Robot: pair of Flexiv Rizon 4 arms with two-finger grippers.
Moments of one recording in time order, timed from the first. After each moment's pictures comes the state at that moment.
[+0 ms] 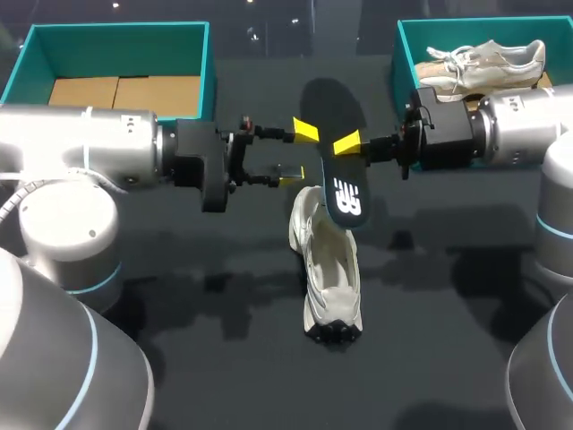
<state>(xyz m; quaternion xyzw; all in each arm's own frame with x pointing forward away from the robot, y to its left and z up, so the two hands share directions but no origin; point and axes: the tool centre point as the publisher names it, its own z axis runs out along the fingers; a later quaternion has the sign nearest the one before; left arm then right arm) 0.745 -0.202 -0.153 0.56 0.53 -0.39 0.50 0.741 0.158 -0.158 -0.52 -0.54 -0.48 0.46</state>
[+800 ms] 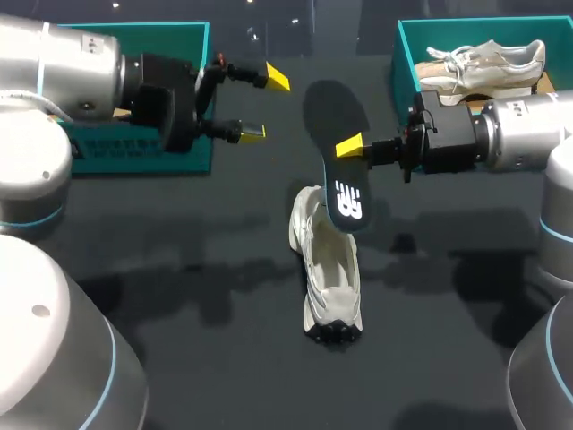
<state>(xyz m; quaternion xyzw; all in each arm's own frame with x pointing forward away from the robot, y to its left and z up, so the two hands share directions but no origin) 0.783 -0.159 -0.104 0.57 0.61 -0.34 0.44 0.737 0.156 -0.158 -0.52 -0.54 -0.48 0.45</state>
